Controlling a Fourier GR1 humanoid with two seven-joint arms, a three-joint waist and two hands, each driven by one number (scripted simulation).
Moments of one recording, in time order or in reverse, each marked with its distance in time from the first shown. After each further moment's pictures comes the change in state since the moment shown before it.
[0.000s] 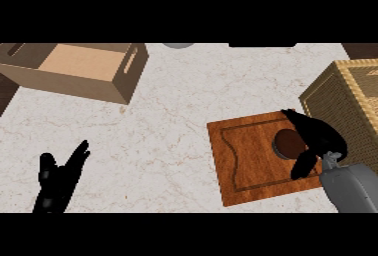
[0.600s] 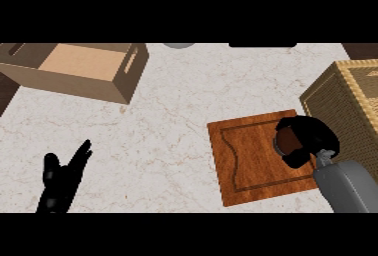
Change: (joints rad) left arm 0.000 -0.030 0.006 -0.008 -0.038 0.000 0.002; right arm -0.028 0.023 0.006 0.087 0.103 -0.053 -0.098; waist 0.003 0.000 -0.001
